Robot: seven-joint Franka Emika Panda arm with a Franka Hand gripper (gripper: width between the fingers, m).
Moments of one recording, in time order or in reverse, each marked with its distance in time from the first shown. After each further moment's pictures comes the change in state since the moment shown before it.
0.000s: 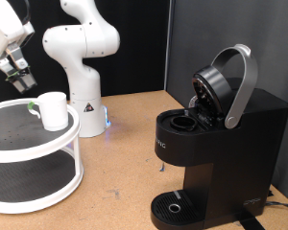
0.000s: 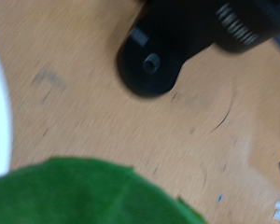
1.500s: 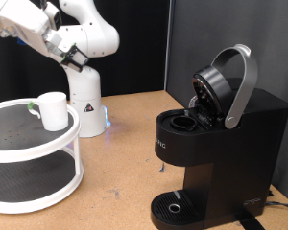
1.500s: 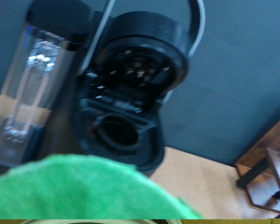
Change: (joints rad) arm 0.075 0.029 0.025 0.014 0.426 -0.155 0.309
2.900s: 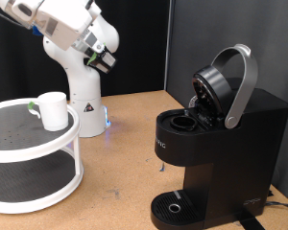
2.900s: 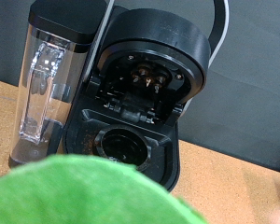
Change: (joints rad) arm 0.033 0.119 0.112 0.137 -0.062 -0.058 0.088
